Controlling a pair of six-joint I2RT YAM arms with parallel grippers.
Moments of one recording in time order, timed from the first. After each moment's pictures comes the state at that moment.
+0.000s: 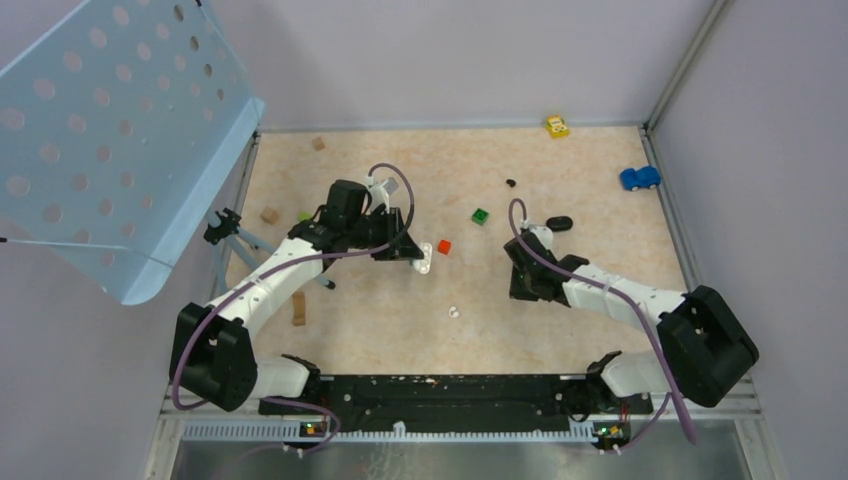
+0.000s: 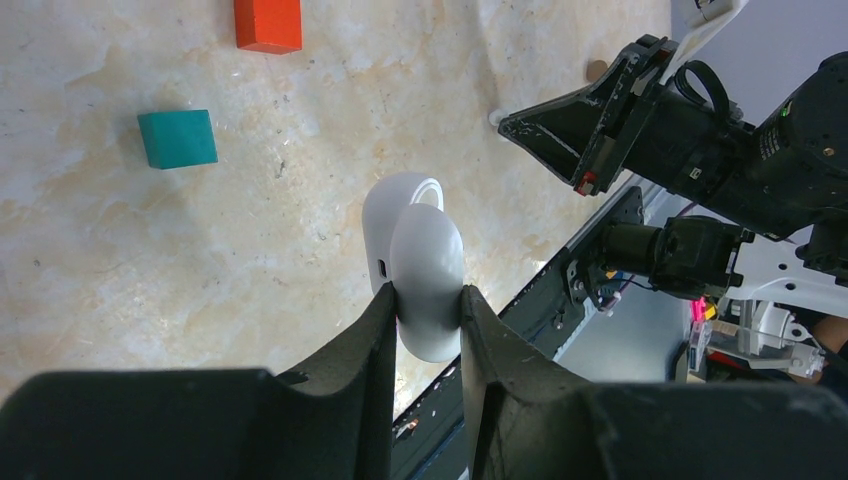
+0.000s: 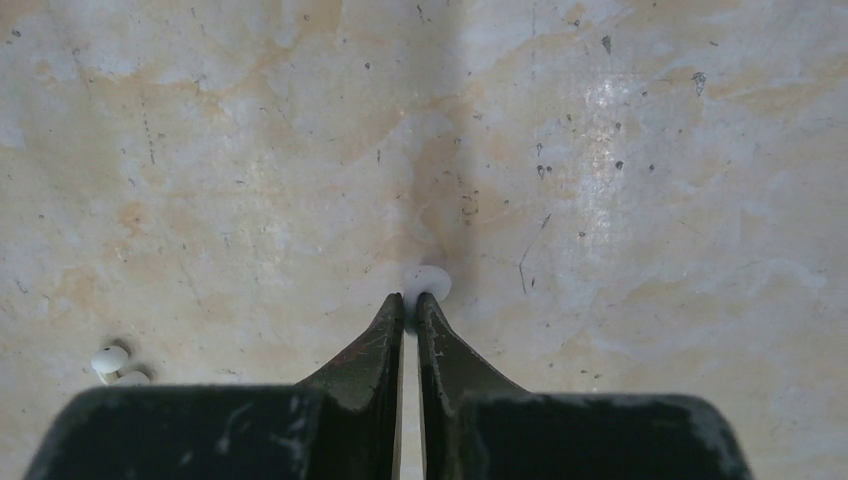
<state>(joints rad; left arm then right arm) -0.42 1.32 0.95 -0.37 0.59 -0.53 0.67 1.32 0.66 -0.40 0.25 0.69</state>
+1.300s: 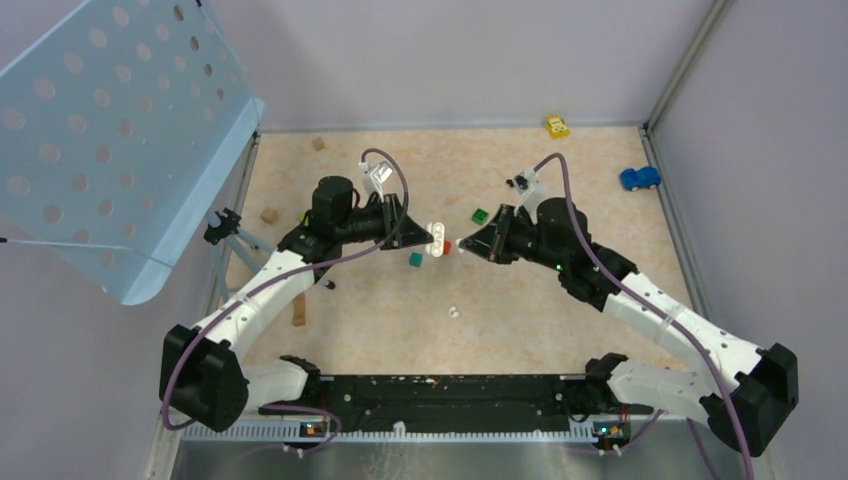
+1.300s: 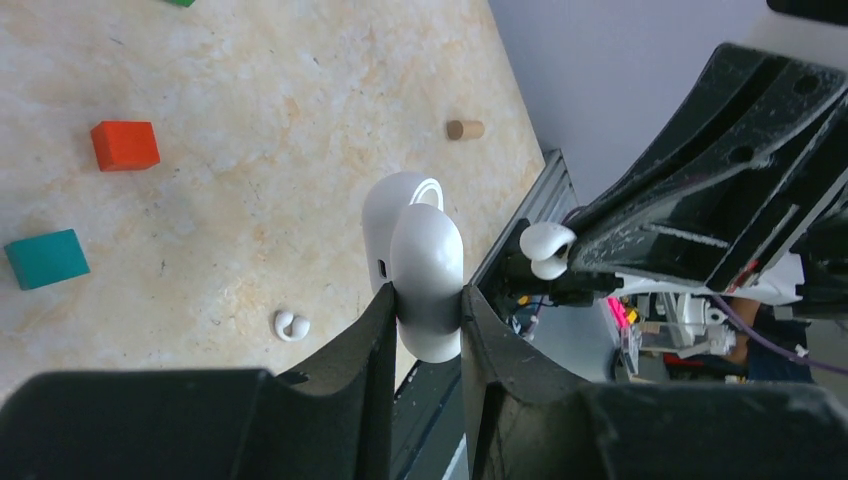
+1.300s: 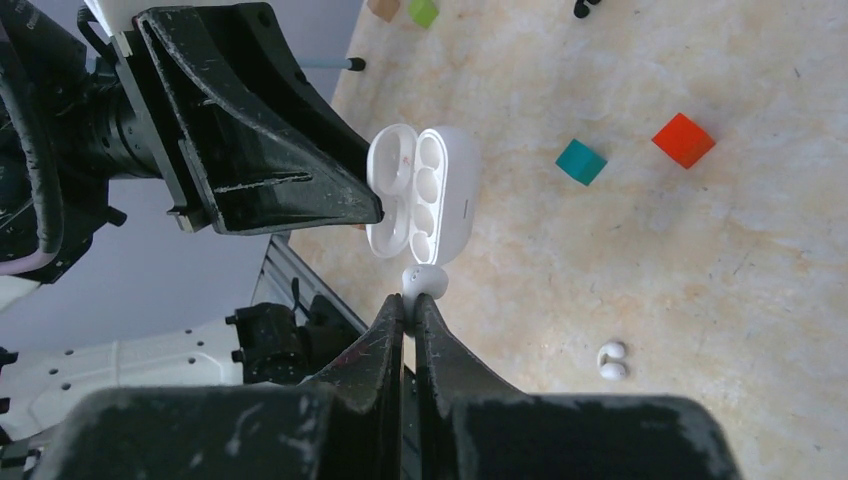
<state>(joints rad) -0.42 1.22 0.90 -0.10 0.73 -0.66 0.71 1.02 0.87 -0.18 -0.20 0.77</state>
